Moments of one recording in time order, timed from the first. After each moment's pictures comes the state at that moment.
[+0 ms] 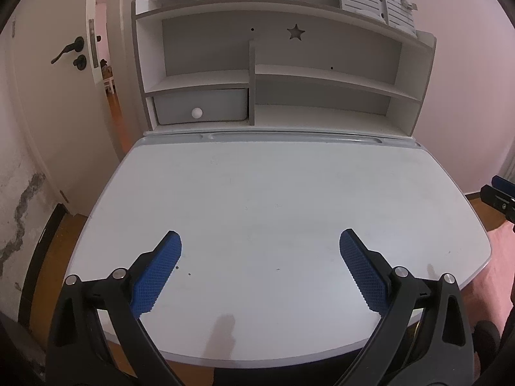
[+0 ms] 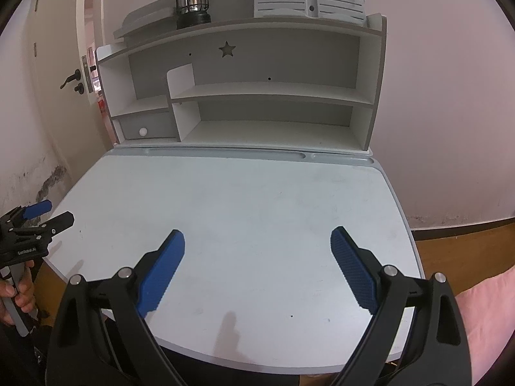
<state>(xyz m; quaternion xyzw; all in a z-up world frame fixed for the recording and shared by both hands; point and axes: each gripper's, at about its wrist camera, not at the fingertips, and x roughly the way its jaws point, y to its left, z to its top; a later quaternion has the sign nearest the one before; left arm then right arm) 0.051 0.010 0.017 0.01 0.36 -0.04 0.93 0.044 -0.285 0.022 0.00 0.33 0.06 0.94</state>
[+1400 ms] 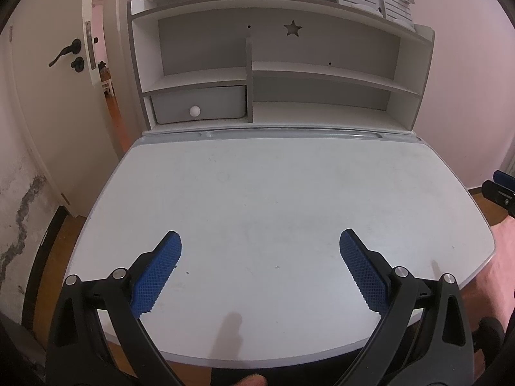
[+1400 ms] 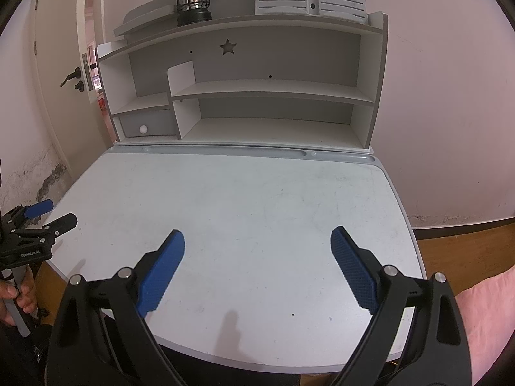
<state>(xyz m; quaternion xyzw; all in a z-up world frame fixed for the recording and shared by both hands) 0.047 0.004 0.012 0.01 0.36 -0.04 0.93 0.043 -0.284 0.020 0.00 0.33 0.06 0.94</state>
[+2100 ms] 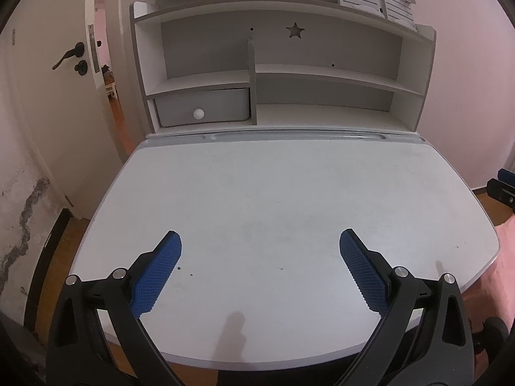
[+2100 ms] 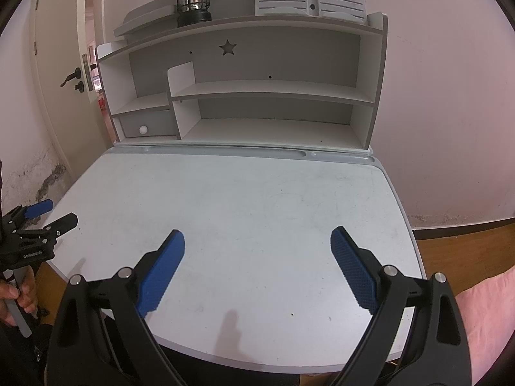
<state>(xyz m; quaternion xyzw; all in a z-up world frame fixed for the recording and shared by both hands) 0.047 0.005 0.011 0.02 0.35 -0.02 0.94 0.043 -0.285 0.020 0.00 0.33 0.06 0.94</state>
